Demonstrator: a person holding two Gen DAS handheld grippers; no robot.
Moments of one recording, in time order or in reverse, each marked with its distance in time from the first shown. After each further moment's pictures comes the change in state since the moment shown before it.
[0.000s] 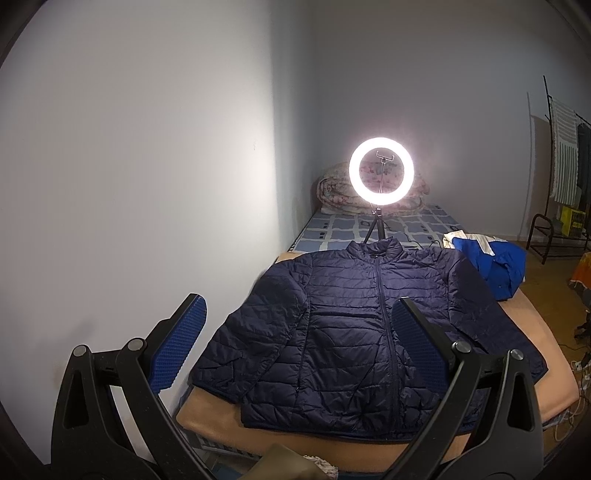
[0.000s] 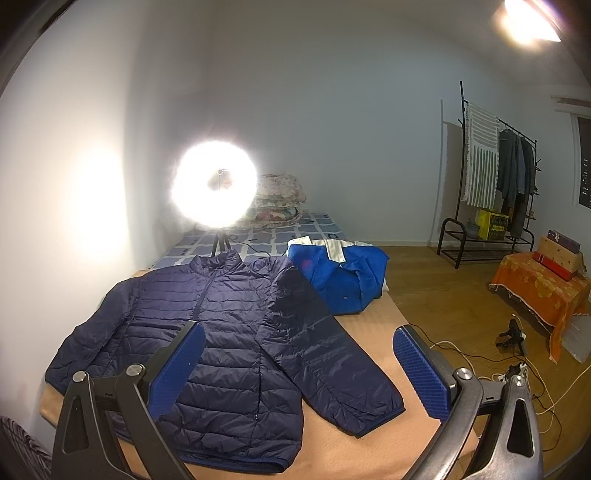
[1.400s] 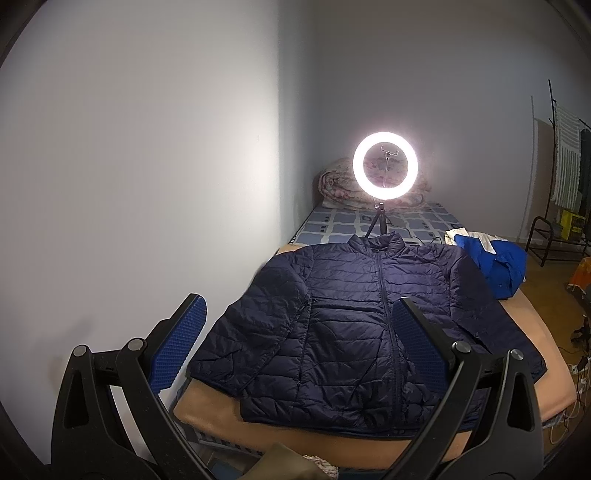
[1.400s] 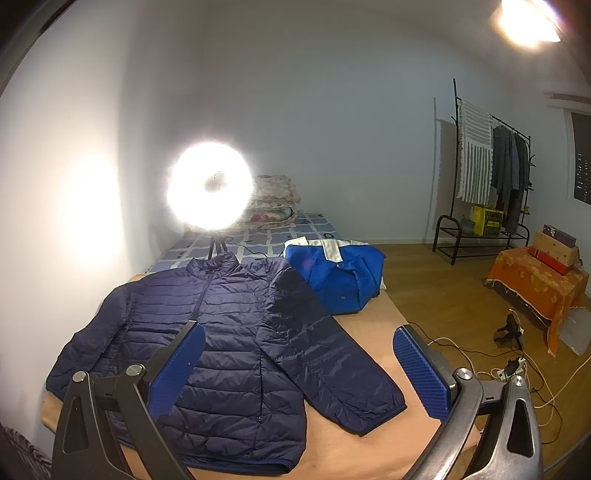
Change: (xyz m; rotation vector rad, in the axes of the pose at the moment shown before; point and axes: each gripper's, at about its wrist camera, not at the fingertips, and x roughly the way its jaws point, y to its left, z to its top) left arm 0.007 0.010 -0.013 -0.026 0.027 -0.003; right arm -0.002 0.009 0.006 0.019 0.002 -0.023
